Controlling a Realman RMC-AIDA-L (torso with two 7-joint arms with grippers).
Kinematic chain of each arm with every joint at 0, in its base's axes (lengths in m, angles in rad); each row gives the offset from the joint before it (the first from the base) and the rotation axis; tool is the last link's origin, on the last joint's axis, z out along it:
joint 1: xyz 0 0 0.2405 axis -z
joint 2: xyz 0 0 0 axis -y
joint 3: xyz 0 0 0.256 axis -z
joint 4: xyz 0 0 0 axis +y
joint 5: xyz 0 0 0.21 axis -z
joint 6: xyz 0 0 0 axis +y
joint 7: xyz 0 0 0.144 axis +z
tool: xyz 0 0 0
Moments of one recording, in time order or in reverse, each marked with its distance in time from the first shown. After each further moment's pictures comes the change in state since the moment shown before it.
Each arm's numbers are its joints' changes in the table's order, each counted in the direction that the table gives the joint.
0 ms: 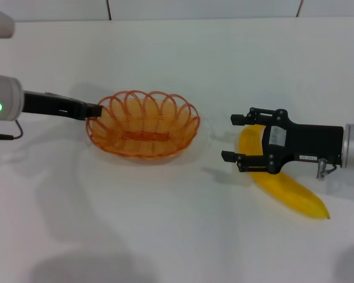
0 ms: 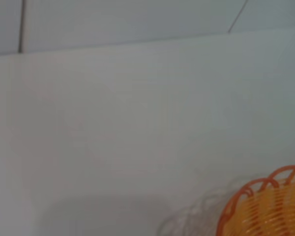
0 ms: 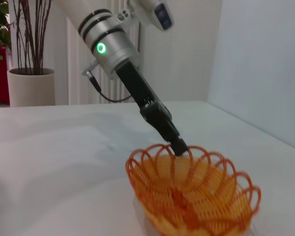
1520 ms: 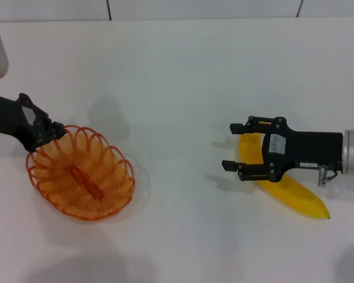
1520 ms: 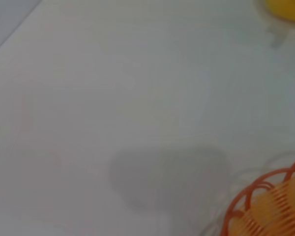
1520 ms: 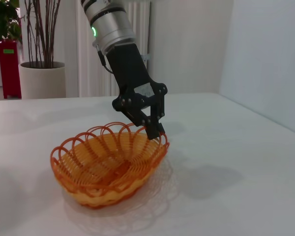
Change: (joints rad) left arm -0.047 0.006 -0.029 0.258 -0.241 0.205 0.493; right arm 0.002 0.002 0.008 0.000 0.031 -0.009 0.007
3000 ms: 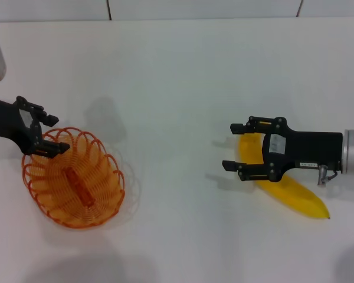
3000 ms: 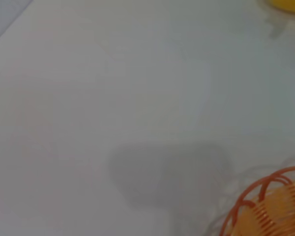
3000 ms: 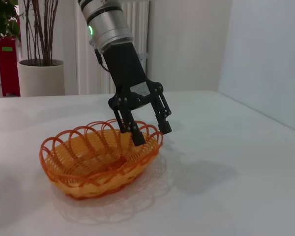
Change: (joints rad) left arm -0.005 -0.006 0.001 -0.010 -0.005 -0.003 0.012; right arm -0.001 0.000 0.000 0.000 0.003 0.007 0.000
